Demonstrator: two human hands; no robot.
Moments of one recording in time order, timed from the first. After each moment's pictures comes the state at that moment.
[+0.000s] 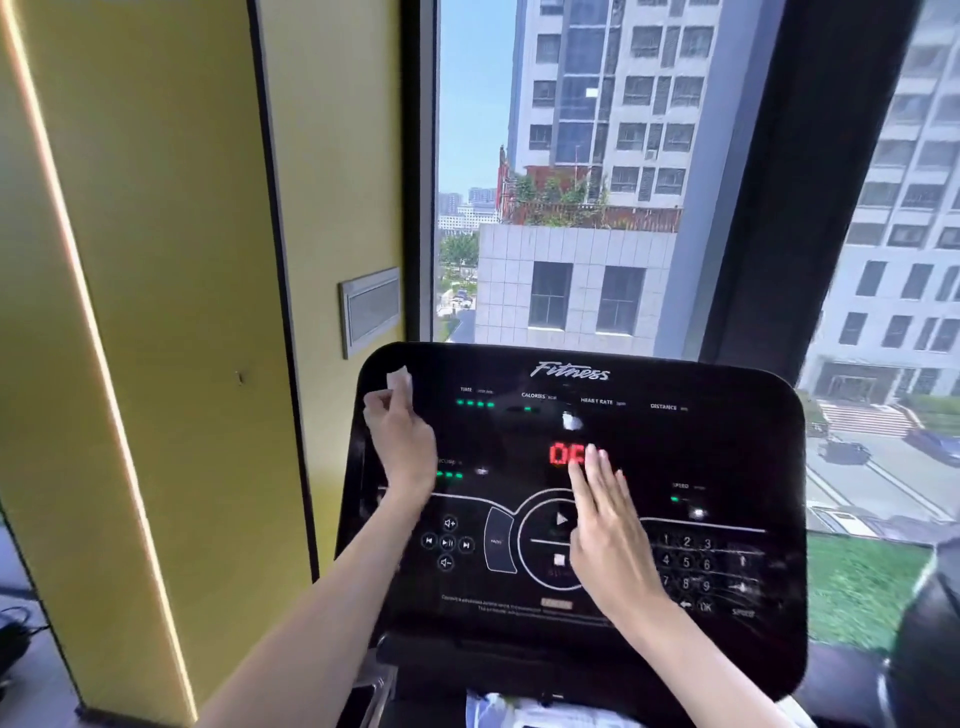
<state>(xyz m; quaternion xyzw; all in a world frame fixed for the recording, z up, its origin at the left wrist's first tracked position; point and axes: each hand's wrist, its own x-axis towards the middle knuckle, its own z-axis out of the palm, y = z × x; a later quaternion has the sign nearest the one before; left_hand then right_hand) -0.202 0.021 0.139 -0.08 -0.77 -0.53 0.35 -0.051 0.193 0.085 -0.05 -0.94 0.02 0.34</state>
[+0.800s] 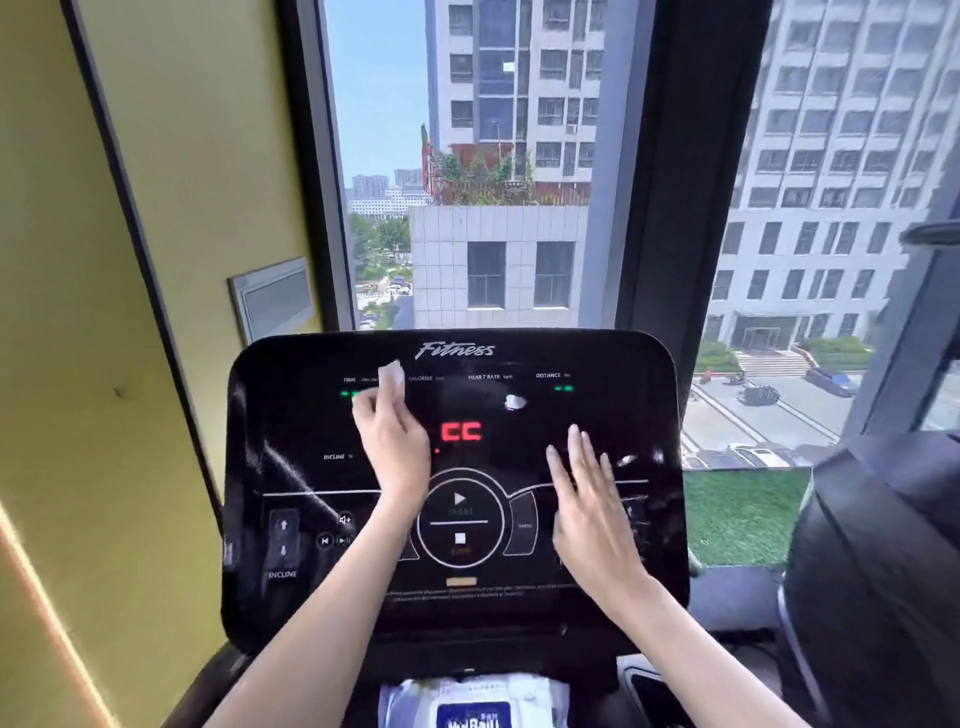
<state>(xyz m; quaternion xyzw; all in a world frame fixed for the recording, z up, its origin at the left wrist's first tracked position) -0.161 0.126 0.124 -0.17 -0.70 -0.56 0.41 -0.005 0.268 0.076 -0.12 -0.93 -0.02 0.33</state>
